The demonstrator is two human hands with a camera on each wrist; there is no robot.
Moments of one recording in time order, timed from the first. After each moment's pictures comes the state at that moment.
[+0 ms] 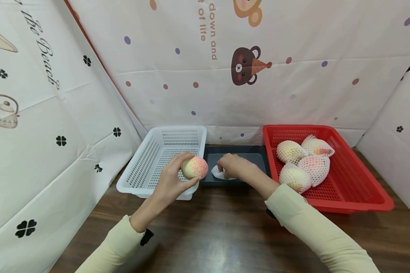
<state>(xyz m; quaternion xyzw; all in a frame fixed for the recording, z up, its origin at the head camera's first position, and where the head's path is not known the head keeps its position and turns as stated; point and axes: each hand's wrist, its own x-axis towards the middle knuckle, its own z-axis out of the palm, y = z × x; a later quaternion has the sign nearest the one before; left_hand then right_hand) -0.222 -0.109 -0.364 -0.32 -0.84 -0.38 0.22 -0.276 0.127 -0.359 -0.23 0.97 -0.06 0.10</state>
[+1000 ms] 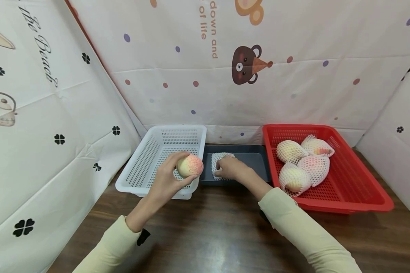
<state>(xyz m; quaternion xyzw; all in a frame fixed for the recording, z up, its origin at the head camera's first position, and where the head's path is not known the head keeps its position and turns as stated) -0.225 -0.118 -0.365 -0.31 -0.84 -0.38 0.22 -0.293 0.122 -0.397 -0.20 0.97 -0.12 0.08</state>
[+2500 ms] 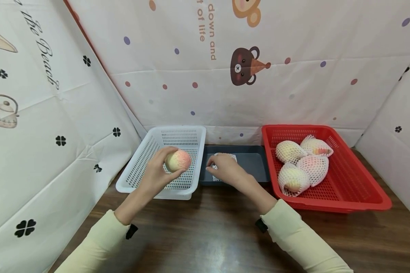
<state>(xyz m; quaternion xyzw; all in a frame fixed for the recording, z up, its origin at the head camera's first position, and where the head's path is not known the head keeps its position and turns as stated) -0.241 -0.145 -0.353 -0.31 -0.86 -0.33 0.25 -0.245 0.106 -0.359 -0.21 0.94 -0.26 -0.02</state>
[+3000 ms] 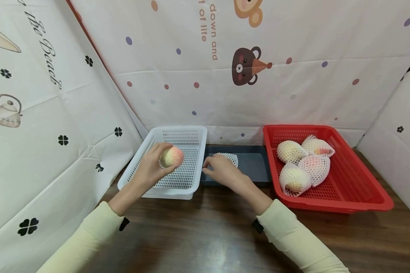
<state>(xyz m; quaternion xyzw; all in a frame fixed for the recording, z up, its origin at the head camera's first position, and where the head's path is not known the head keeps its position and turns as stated) -0.259 -0.166 -0.345 -0.31 -0.88 -0.28 0.24 -0.244 0.089 -0.361 -0.20 0.94 -0.26 -0.02</state>
